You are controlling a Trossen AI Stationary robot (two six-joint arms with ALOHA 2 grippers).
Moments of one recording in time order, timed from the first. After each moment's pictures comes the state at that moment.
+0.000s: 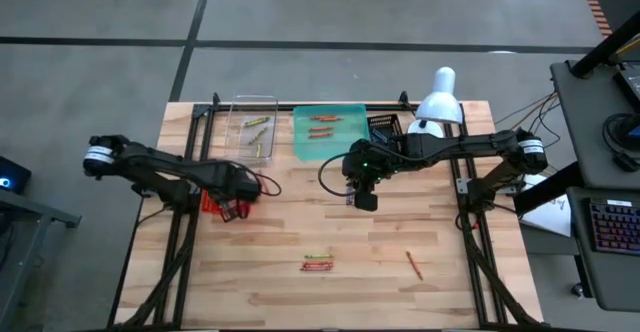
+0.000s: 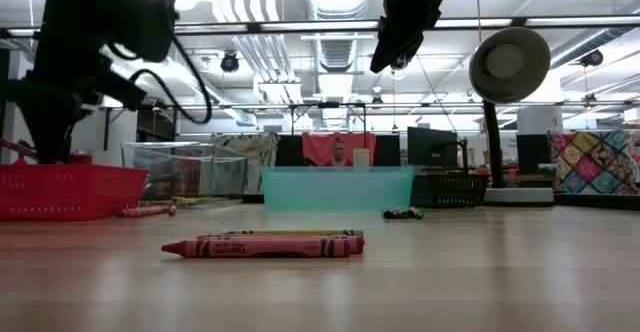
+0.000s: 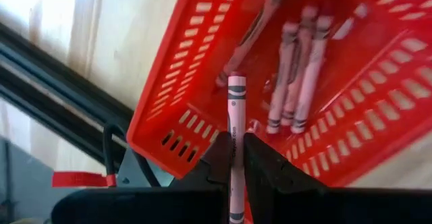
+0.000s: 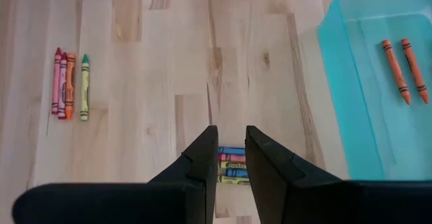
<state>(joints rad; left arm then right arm) -0.09 1.31 0.78 -1.29 -0.17 -0.64 -0.03 1.56 1.36 -0.76 -0.02 0.02</state>
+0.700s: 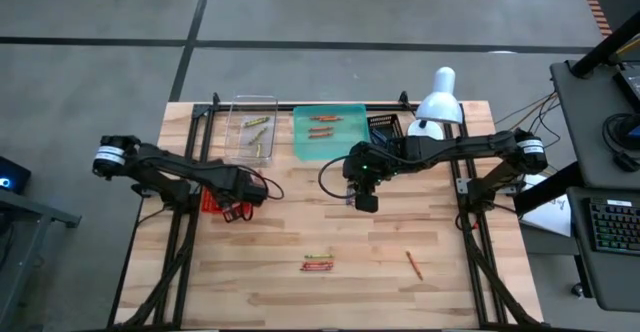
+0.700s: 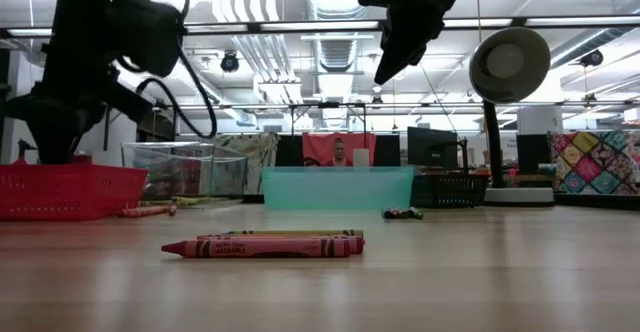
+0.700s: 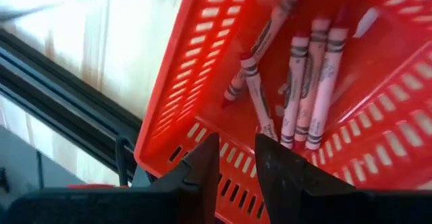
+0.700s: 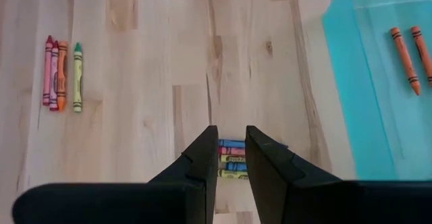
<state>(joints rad) -0.09 1.40 0.78 -1.27 -0.21 -0.61 -0.03 1.56 1.31 -0.74 -0.02 0.03</state>
